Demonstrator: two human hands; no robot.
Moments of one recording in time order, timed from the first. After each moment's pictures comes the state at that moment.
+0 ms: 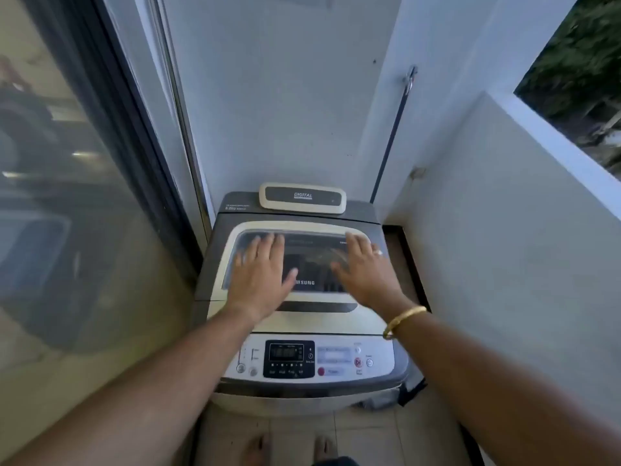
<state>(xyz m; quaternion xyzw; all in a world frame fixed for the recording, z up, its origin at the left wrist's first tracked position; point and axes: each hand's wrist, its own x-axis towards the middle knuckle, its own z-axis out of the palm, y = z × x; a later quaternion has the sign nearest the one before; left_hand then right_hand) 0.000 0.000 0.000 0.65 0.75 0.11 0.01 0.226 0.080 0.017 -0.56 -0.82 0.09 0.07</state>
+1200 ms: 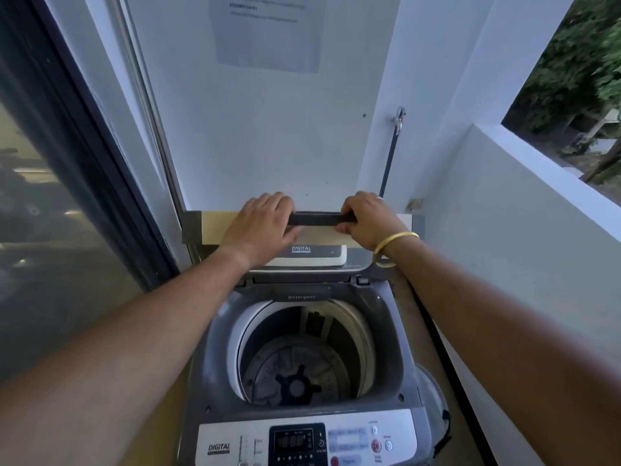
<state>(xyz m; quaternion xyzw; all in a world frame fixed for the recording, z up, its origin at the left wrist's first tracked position) -0.064 0.175 0.127 0.78 0.60 0.17 -0.11 0.183 0.240 0.163 -0.51 -0.85 0.07 0.11</state>
